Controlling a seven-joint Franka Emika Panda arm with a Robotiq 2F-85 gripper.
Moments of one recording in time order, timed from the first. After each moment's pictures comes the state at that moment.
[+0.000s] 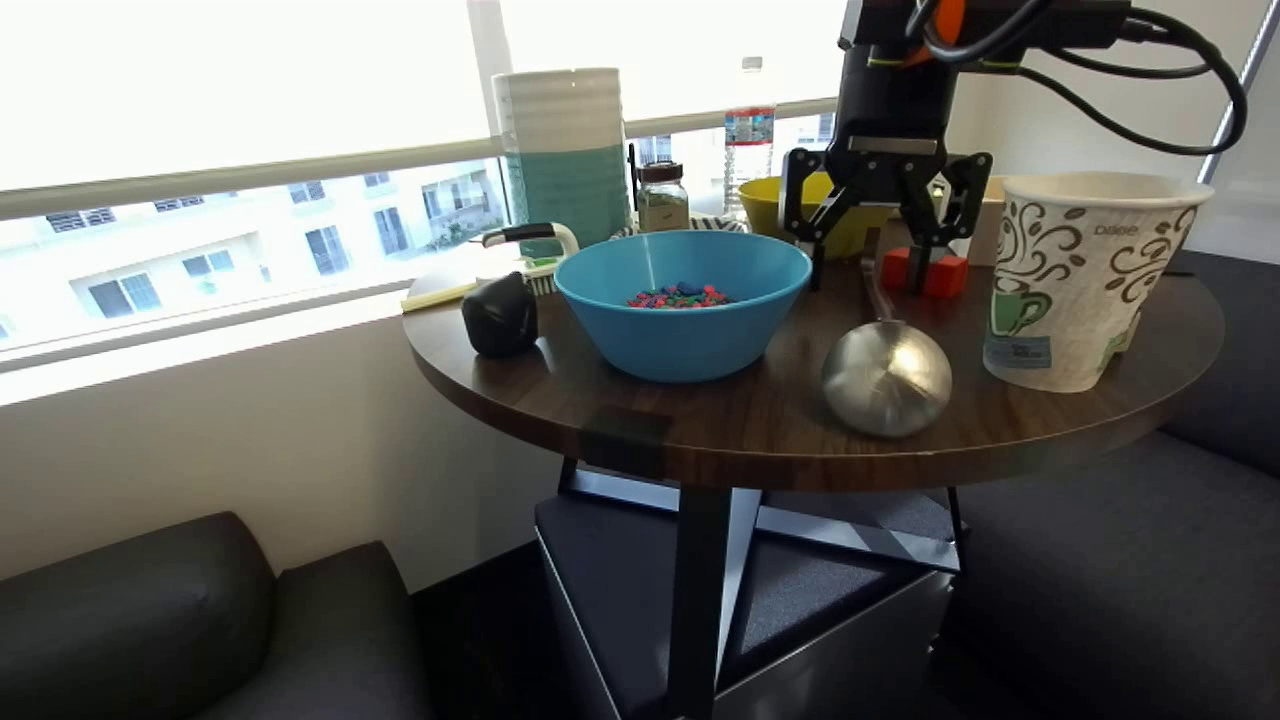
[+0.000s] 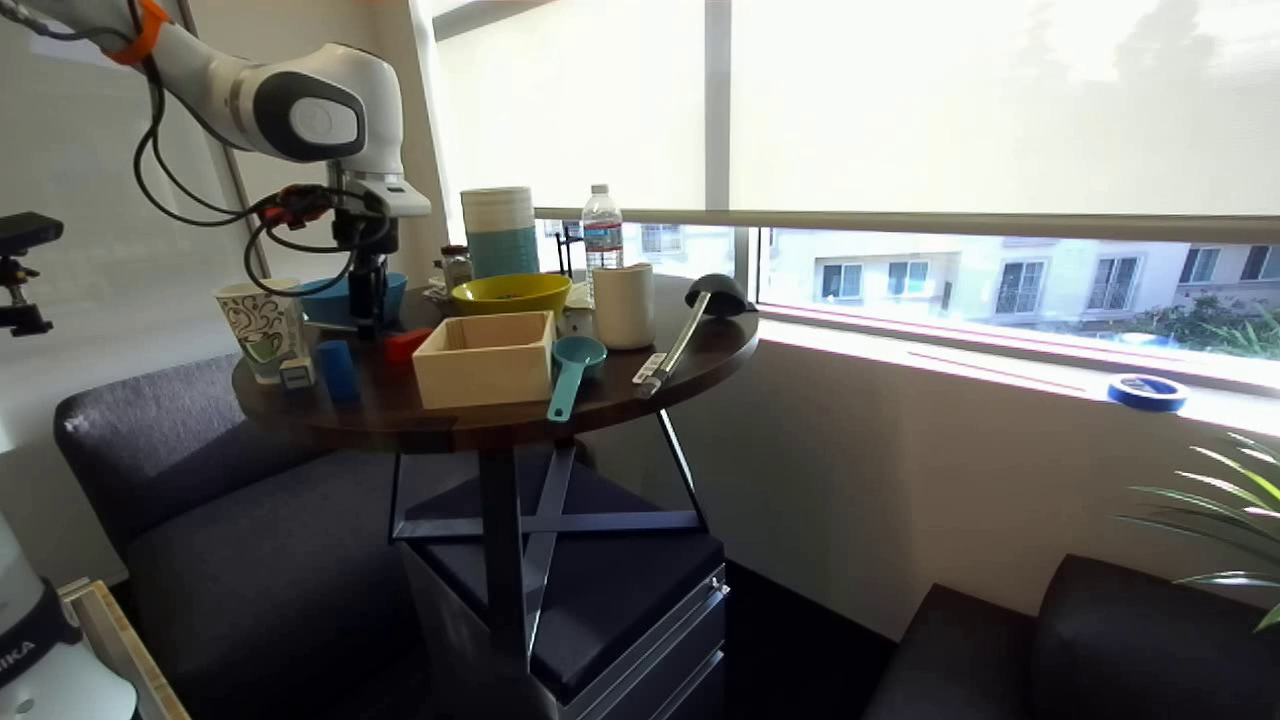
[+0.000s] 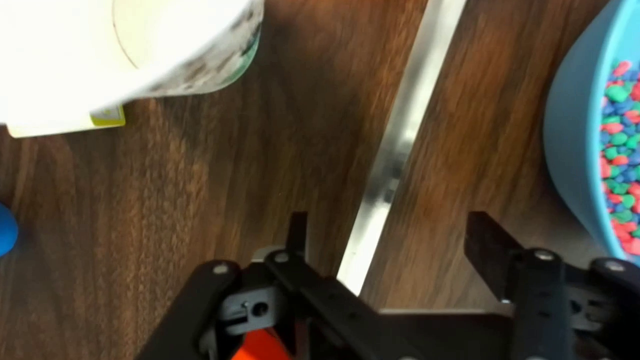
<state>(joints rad) 0.06 -0.22 0.13 -2.38 0.23 2.11 0.75</state>
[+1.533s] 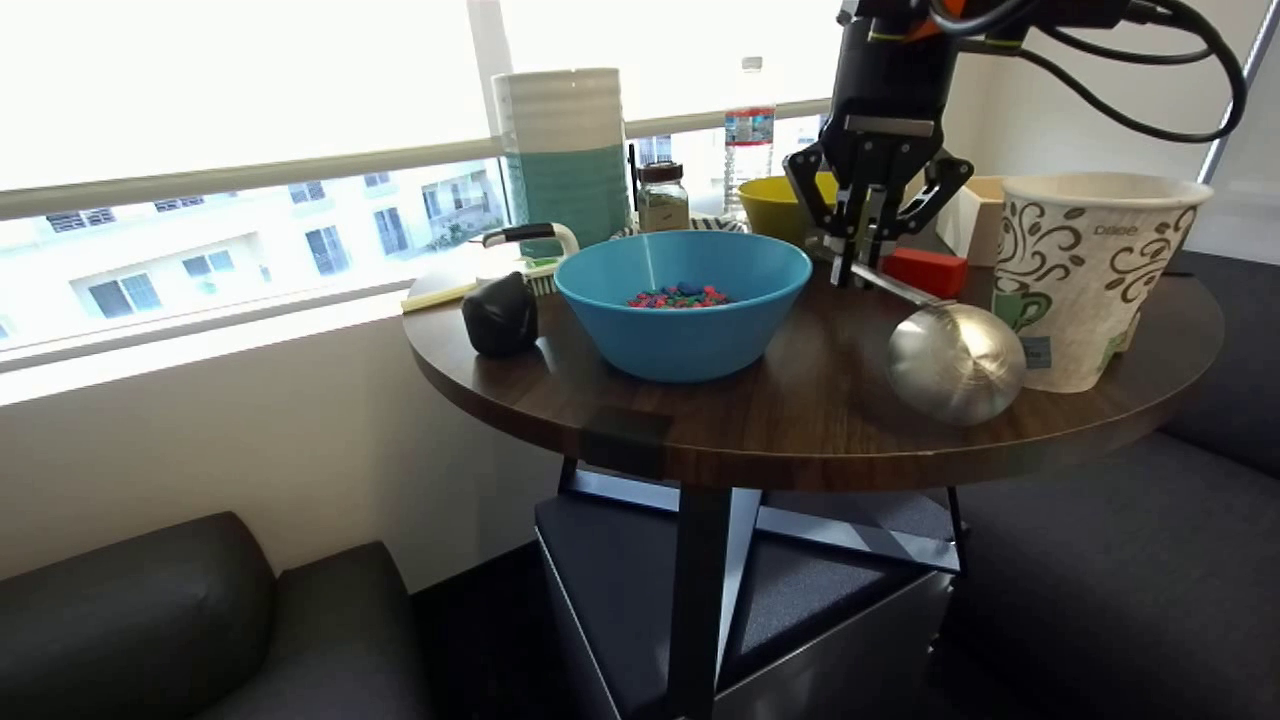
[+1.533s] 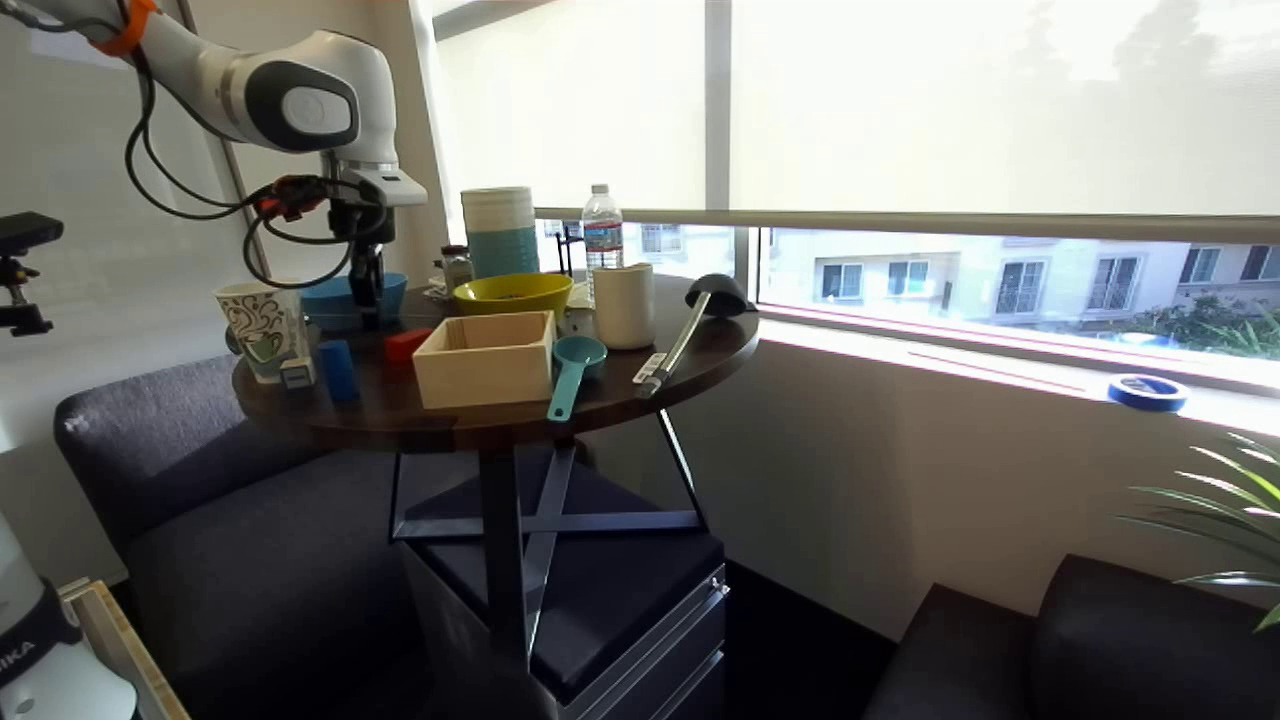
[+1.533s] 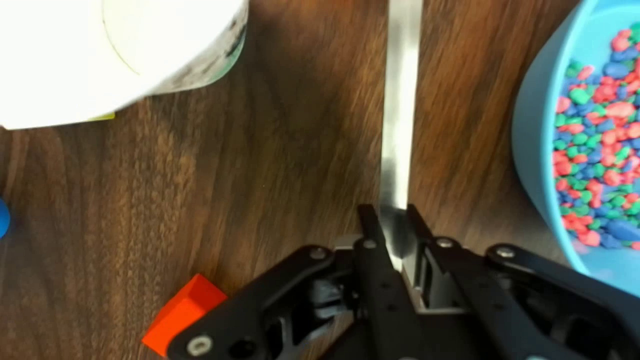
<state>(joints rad) 0.07 -0.24 0.13 -2.38 0.23 2.12 0.74</state>
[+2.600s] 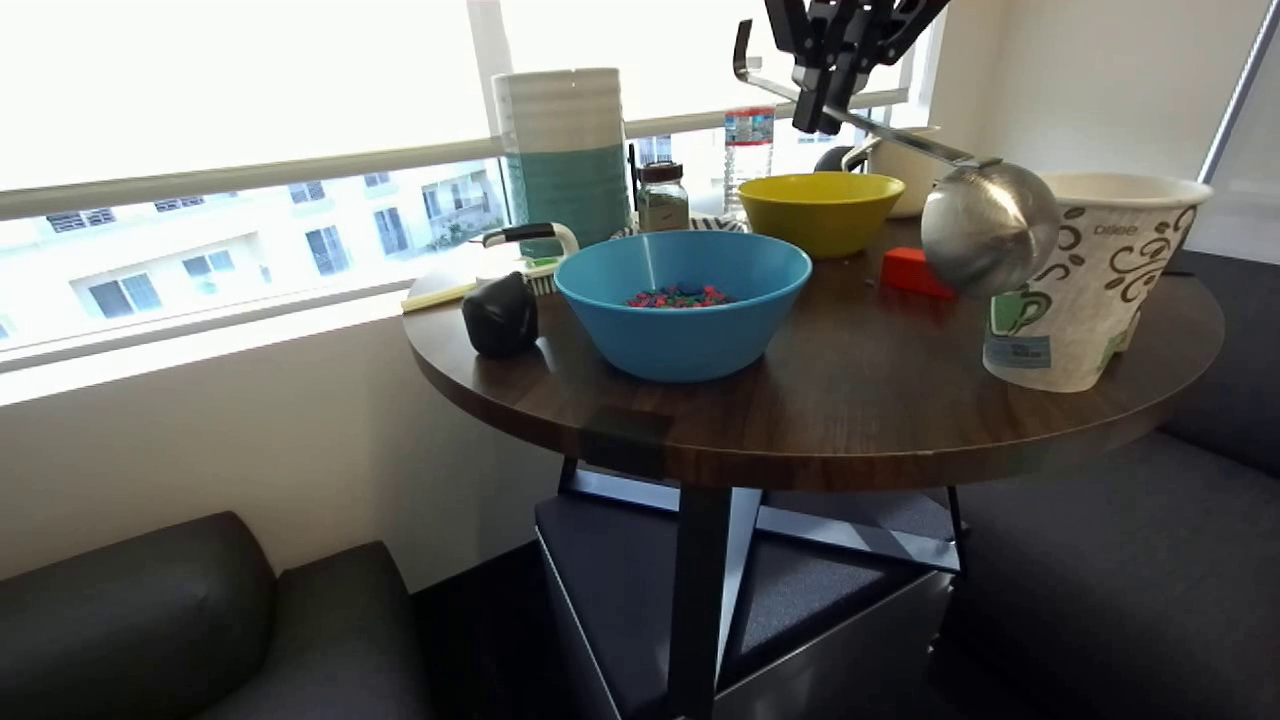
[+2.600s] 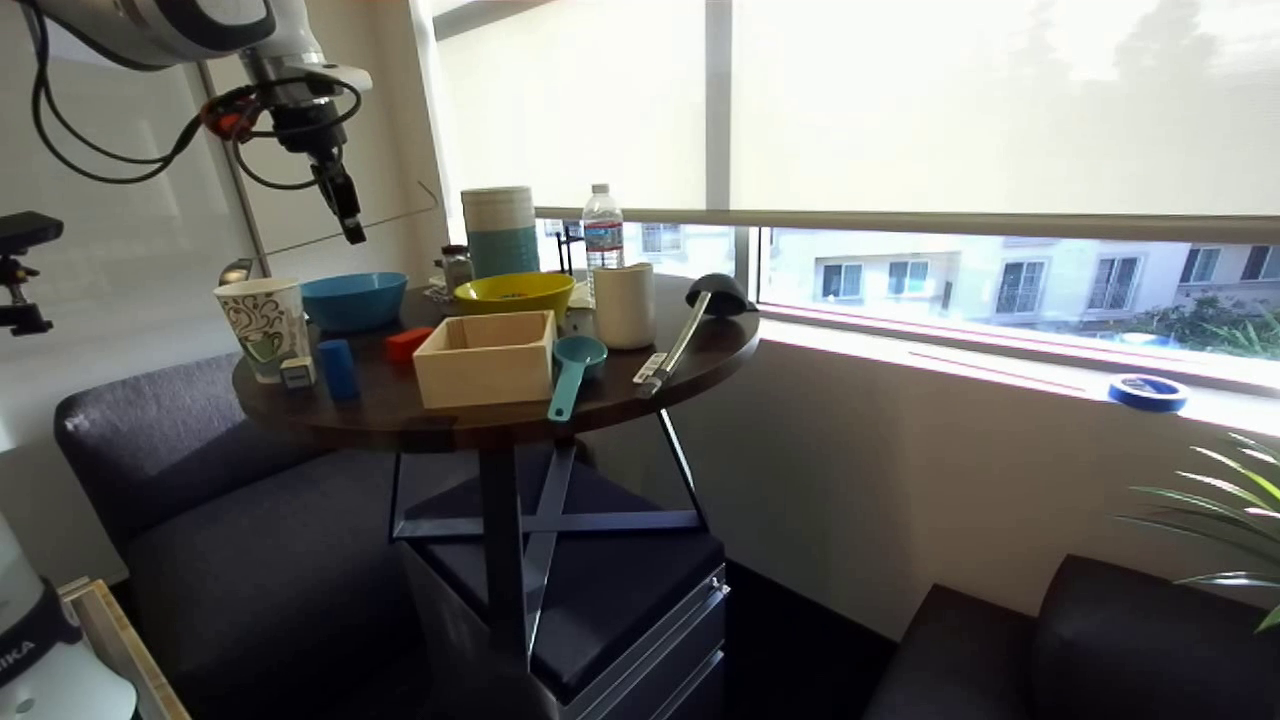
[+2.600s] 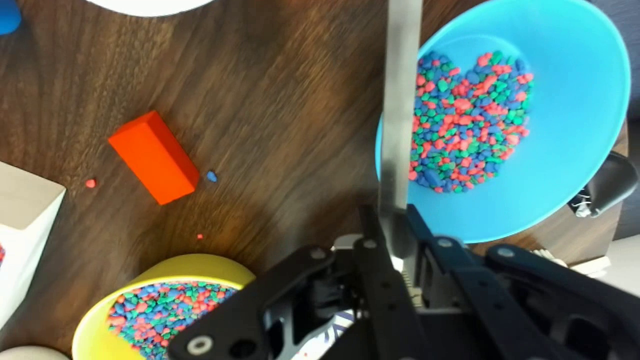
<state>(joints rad) 0.08 -0.41 0.23 -2.29 0.09 2.11 0.59</state>
